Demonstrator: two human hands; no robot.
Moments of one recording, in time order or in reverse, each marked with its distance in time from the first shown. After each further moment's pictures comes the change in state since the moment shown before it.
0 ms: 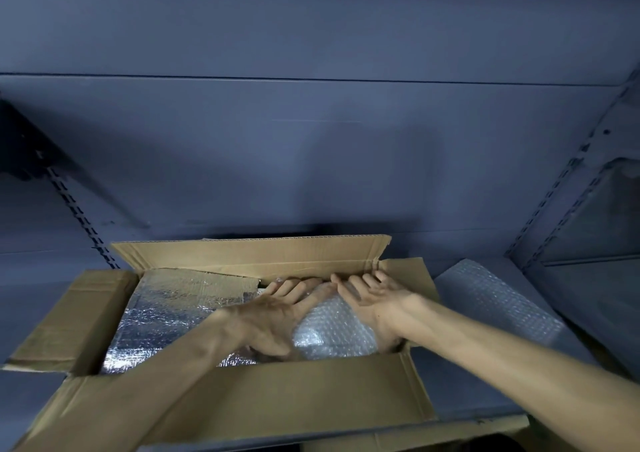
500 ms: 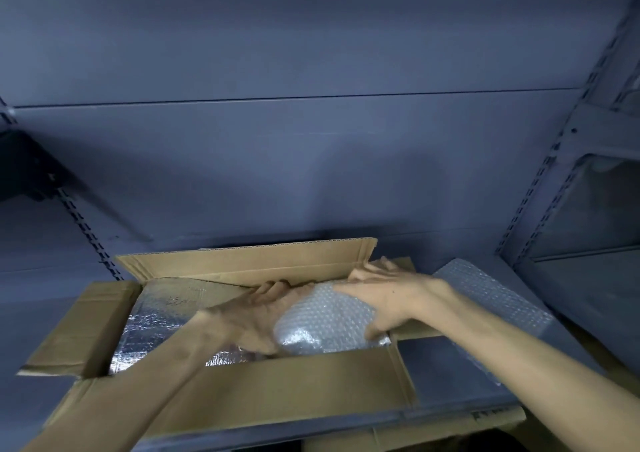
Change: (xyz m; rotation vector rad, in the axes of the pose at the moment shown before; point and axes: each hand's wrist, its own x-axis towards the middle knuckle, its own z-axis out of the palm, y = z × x) left_hand -0.024 0.004 -0.023 -0.015 -0.042 -0.178; right_hand -0.036 0.030 -0.016 0.284 0.093 -0.089
